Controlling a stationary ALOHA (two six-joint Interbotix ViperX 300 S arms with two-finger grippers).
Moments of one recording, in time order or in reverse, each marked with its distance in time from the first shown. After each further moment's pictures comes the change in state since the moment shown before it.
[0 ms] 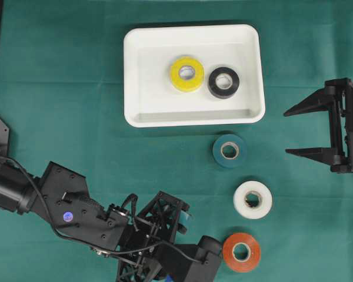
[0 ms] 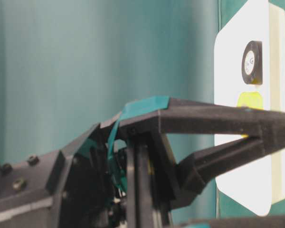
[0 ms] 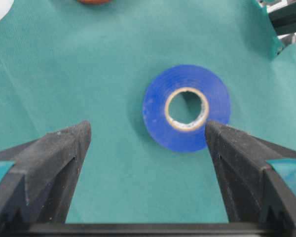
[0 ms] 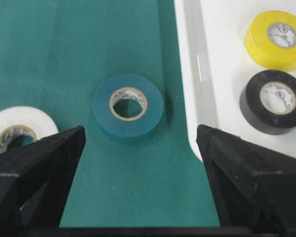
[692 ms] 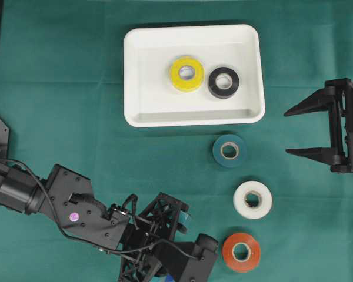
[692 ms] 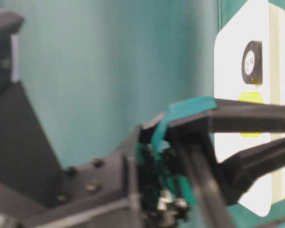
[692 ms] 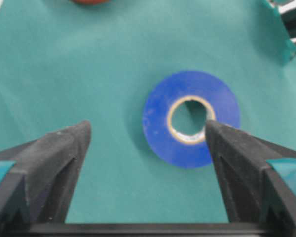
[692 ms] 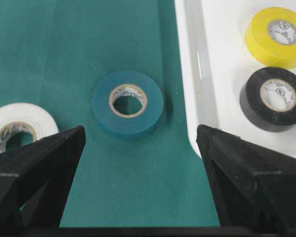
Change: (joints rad) left arm 0.002 0.028 0.080 -0.002 -0.137 0.000; right arm 0.000 0.000 0.002 0.000 0.009 -0.003
